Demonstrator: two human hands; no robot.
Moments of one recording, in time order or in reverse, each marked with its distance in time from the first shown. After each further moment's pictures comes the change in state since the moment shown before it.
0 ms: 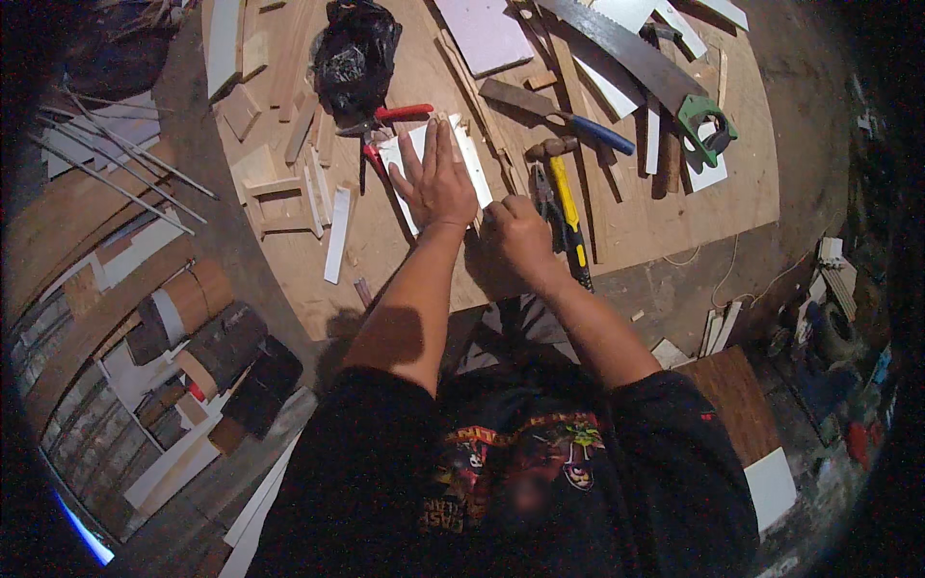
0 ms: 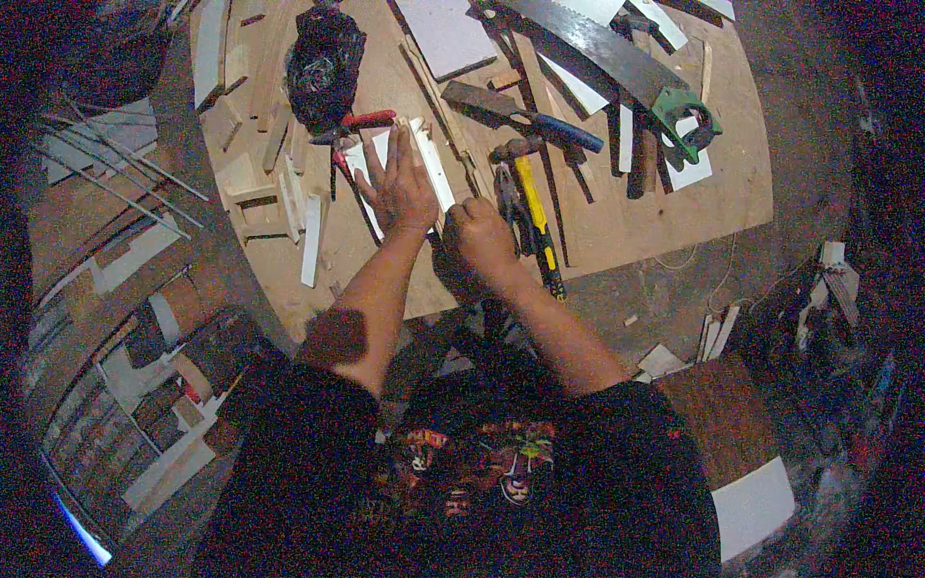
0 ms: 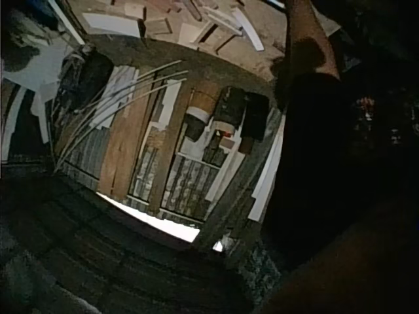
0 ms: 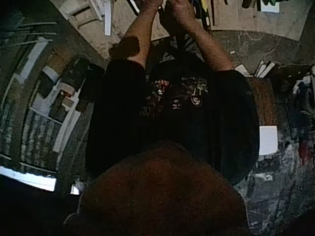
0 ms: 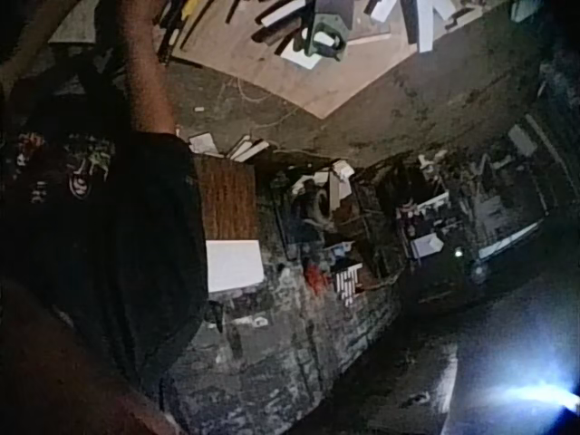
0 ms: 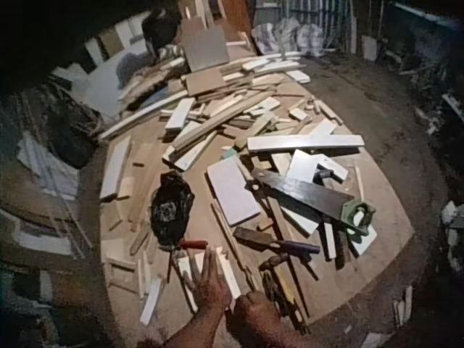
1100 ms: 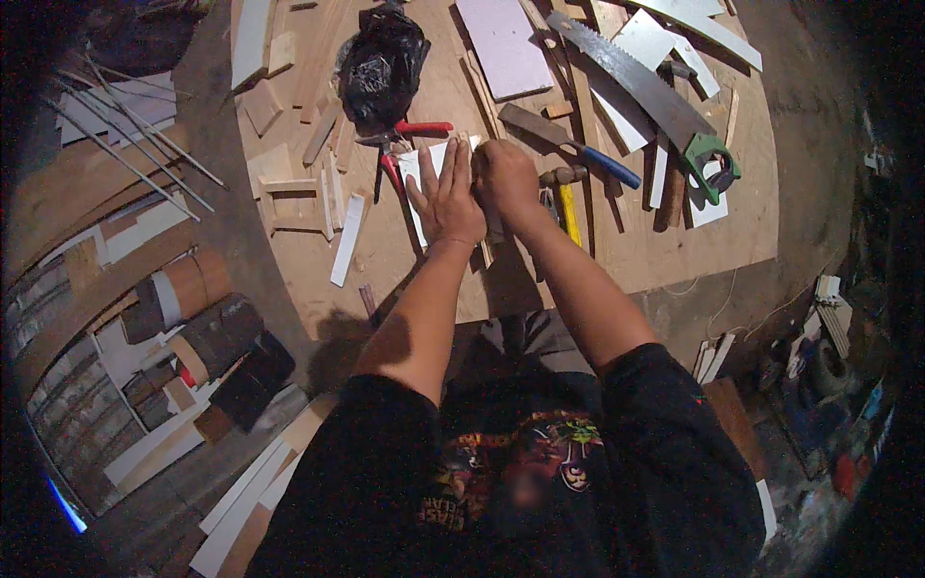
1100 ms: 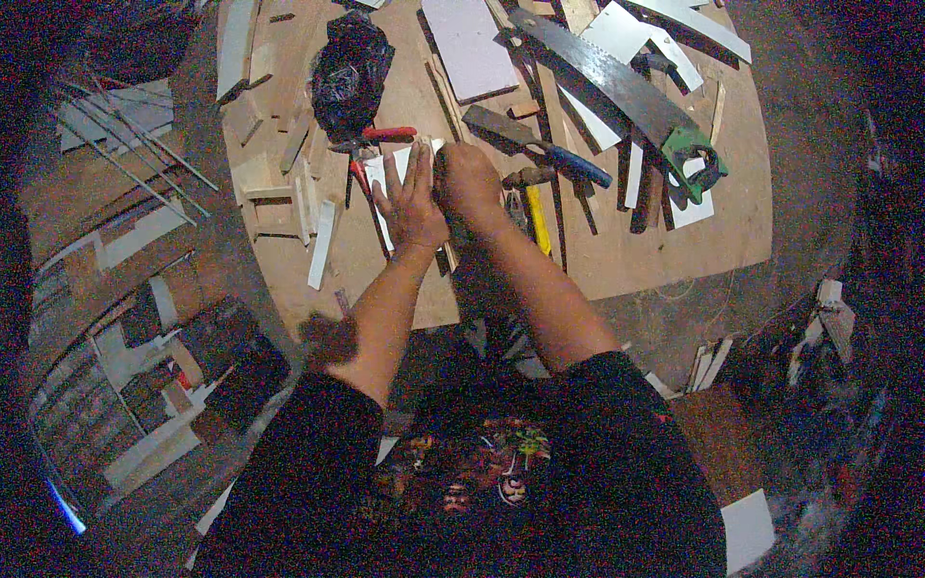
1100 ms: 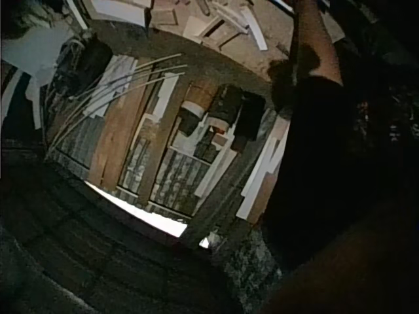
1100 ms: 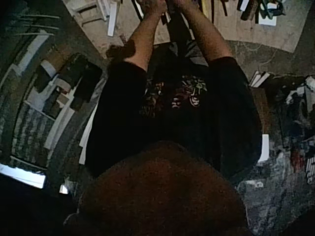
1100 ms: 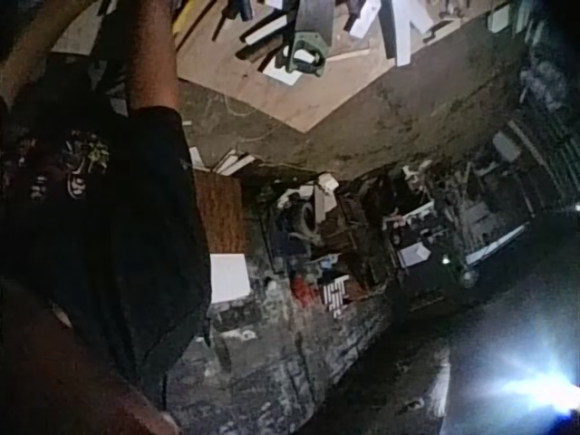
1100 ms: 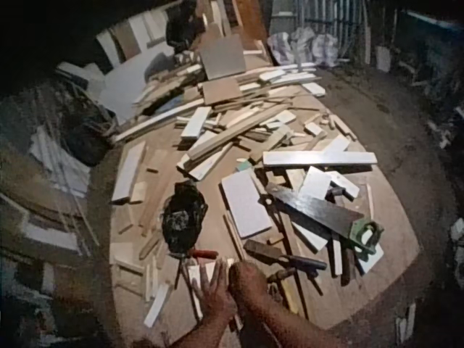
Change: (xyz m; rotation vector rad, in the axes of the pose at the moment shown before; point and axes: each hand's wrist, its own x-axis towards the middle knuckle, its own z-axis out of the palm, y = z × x) left_hand -0.001 0.004 -0.019 0.030 -0.056 0.036; right_hand 0.123 0.005 0.014 0.032 0.011 0.061
